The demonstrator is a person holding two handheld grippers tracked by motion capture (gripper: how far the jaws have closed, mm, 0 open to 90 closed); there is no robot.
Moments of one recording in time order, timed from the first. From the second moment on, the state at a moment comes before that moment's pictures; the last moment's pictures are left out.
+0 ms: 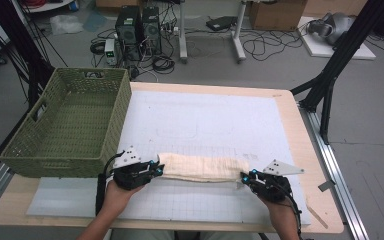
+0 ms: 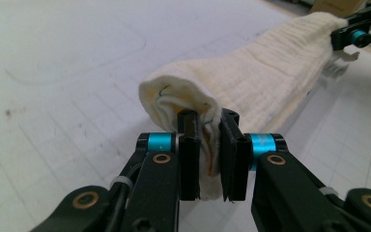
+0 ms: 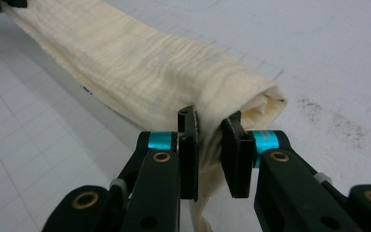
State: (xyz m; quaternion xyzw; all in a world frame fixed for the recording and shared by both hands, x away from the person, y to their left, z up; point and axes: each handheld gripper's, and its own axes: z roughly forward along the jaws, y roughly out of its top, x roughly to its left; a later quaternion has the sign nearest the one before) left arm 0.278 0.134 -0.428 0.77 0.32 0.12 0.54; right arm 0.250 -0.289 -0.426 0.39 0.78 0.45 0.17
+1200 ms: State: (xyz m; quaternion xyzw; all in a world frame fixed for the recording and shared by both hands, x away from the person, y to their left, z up) left arm 0.270 0.175 -0.369 0.70 0.30 0.18 0.62; right arm 0.274 -0.279 -0.364 0.28 0.74 0.57 0.22
